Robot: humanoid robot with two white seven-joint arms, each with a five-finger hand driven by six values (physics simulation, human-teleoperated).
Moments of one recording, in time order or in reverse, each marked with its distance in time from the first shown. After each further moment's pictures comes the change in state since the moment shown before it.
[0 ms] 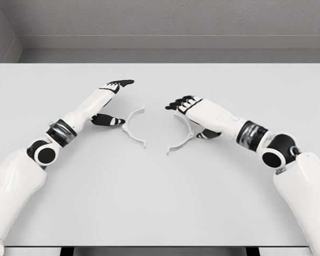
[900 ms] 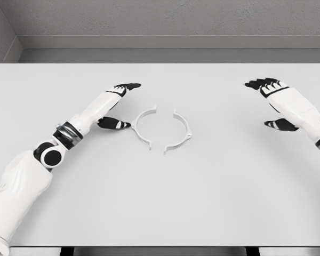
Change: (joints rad) left arm 0.009 -0.025 -0.008 -0.007 -0.018 0.000 0.000; right arm 0.195 -0.085 -0.526 -0.107 -0.055 -0.101 0.018
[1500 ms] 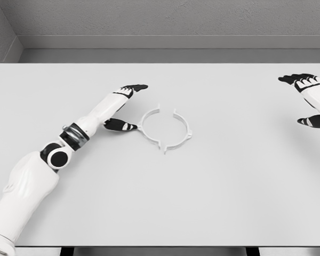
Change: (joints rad) left arm 0.006 -0.030 -0.001 -0.010 -0.018 0.000 0.000; right arm -0.008 -0.018 -0.158 -0.007 -0.019 -0.012 0.144
